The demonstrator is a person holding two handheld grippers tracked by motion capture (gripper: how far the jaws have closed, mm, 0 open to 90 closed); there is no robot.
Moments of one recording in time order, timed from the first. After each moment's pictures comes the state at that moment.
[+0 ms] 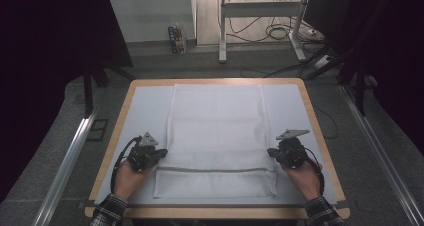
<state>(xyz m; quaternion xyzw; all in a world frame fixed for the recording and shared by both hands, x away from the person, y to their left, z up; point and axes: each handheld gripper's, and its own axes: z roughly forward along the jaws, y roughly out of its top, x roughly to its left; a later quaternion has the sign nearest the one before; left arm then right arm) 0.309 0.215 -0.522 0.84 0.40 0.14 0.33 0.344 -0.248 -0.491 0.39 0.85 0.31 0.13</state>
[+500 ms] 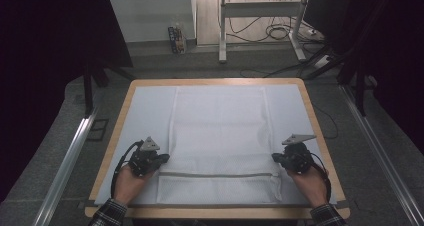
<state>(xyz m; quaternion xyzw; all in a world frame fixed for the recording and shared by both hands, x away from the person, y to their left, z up) 0.297 0.210 -0.522 0.84 0.40 0.13 0.34 0.329 -0.262 -0.491 0.39 0.85 0.32 0.13</state>
